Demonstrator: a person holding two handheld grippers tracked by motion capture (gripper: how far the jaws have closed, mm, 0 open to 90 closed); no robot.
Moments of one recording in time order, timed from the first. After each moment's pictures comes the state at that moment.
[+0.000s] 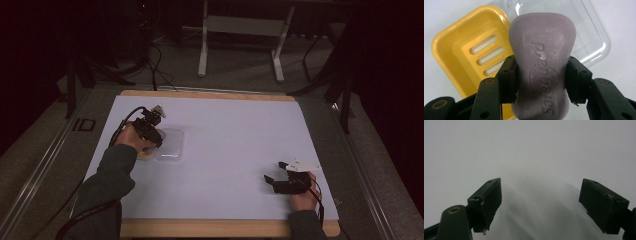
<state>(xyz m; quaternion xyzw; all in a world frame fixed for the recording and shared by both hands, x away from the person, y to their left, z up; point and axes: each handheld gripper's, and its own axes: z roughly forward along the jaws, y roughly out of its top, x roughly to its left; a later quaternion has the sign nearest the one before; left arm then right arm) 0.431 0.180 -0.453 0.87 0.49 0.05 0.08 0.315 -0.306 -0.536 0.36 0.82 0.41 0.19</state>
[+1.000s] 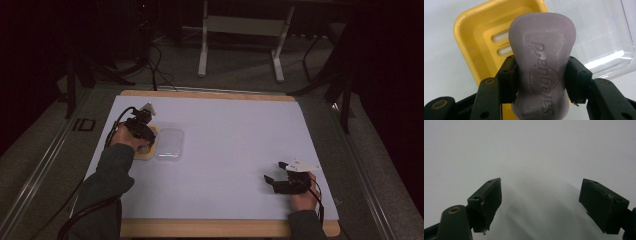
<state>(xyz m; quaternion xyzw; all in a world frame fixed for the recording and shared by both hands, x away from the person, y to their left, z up) 0.441 0.207 -0.465 0.83 0.56 0.05 0.07 0.315 -0.306 -0.536 0.36 0.82 0.41 0.19</state>
